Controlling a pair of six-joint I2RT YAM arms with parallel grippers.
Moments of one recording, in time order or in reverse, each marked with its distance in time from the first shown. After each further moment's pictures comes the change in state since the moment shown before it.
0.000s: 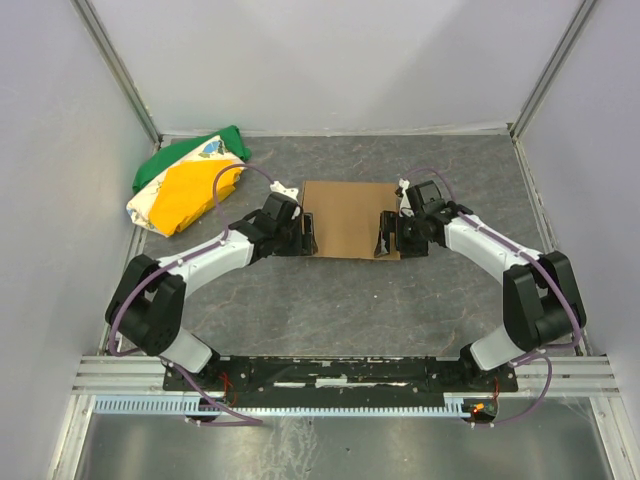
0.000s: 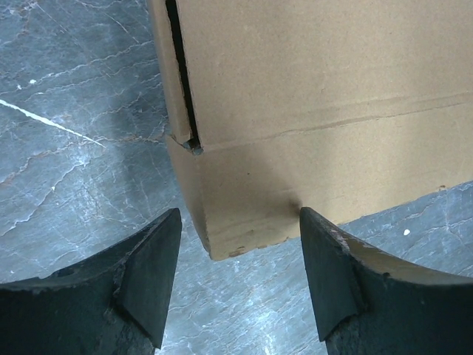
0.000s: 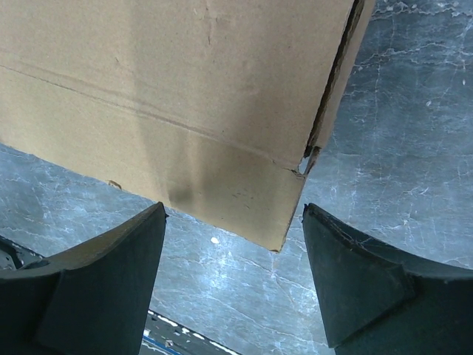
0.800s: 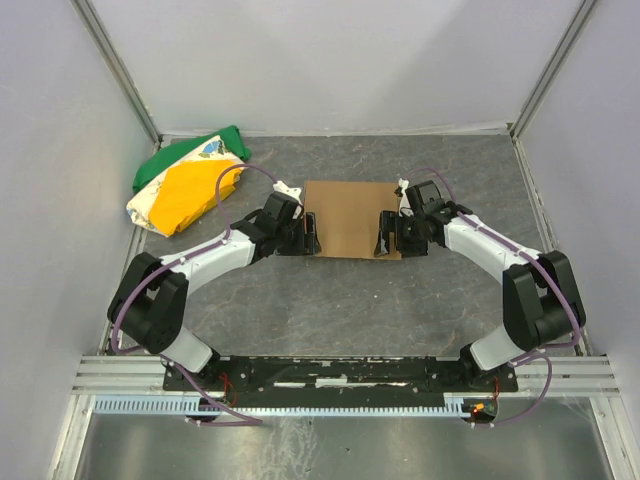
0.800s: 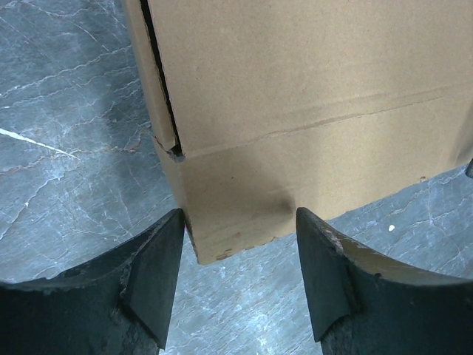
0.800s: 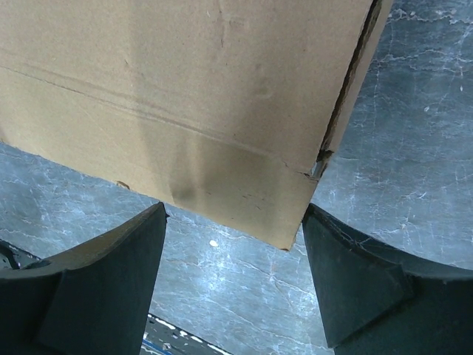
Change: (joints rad) left arm -0.002 0.016 0.000 0.040 0.063 0.000; right arm 0.005 0.006 0.000 0.011 0.004 -0.005
